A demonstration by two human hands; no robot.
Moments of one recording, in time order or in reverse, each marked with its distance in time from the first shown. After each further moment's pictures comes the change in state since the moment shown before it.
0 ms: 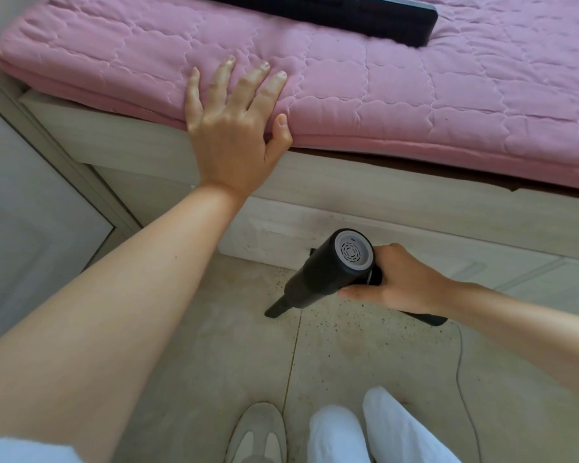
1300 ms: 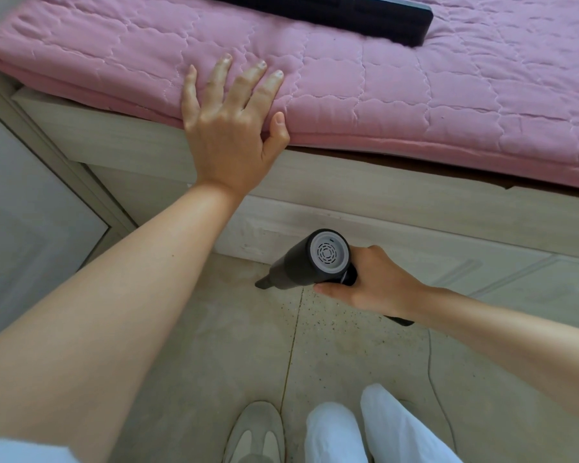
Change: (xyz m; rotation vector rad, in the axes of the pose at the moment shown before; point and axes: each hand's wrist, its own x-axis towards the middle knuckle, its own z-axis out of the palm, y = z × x) left_hand 0.000 -0.001 0.002 -0.004 0.000 0.001; right_hand 0.010 -0.012 0.022 -0.093 0.076 -0.012
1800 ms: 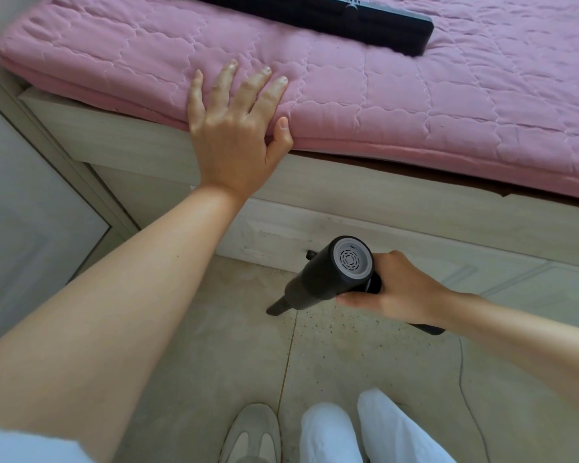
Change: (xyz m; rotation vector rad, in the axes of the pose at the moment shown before) left_hand 0.001 0.001 -0.001 0.001 0.008 -0.003; right_hand -0.018 0.010 -0.020 0.026 -0.042 0.015
